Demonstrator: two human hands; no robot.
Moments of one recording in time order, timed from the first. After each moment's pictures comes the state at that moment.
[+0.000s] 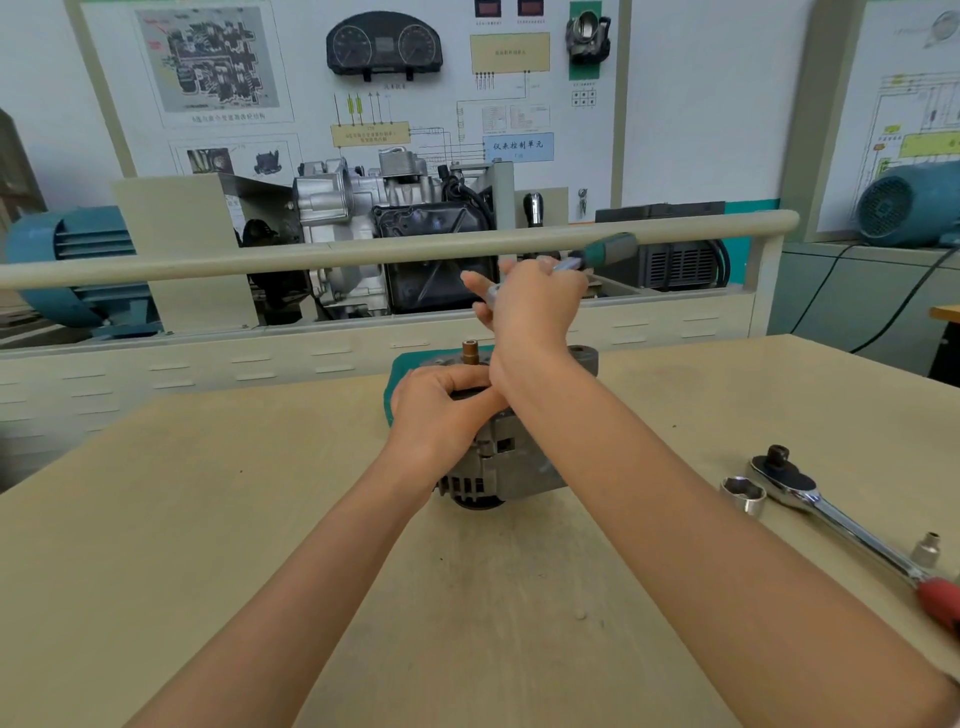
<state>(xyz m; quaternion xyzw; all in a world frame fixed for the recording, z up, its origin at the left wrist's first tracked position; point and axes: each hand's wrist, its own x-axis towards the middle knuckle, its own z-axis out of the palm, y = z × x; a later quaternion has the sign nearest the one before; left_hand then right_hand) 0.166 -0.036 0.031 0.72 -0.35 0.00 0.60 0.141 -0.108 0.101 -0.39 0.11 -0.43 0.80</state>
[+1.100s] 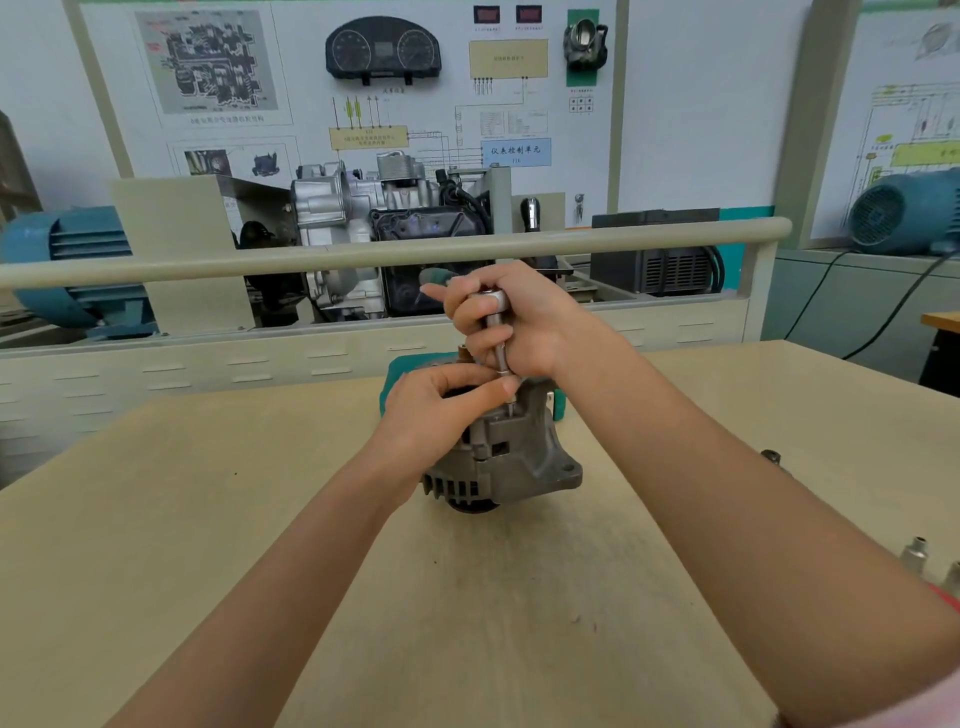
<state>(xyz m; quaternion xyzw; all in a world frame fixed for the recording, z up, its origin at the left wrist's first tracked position) 0.163 -0.029 0.044 0.74 -0.35 -0.08 0.57 0.130 -0.136 0.113 -0.49 0.02 -0.04 0.87</state>
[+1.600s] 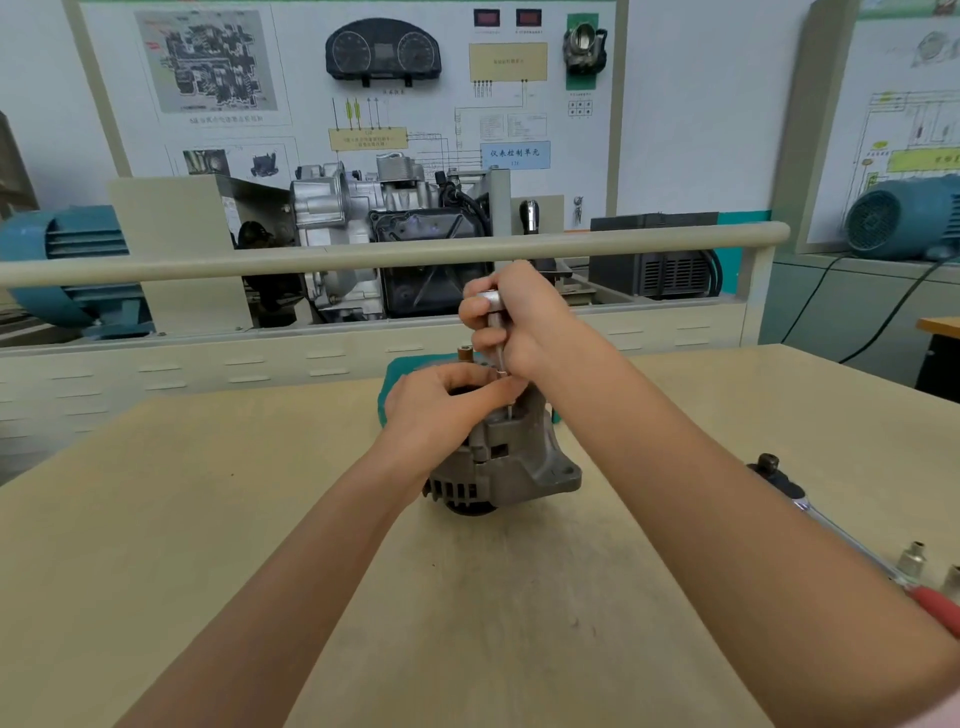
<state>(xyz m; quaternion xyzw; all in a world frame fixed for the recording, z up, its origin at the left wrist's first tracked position) 0.159 -0.034 0.046 0.76 -0.32 -0.07 0.57 0.134 -0.127 0.113 -0.49 0.12 -0.20 0.84</state>
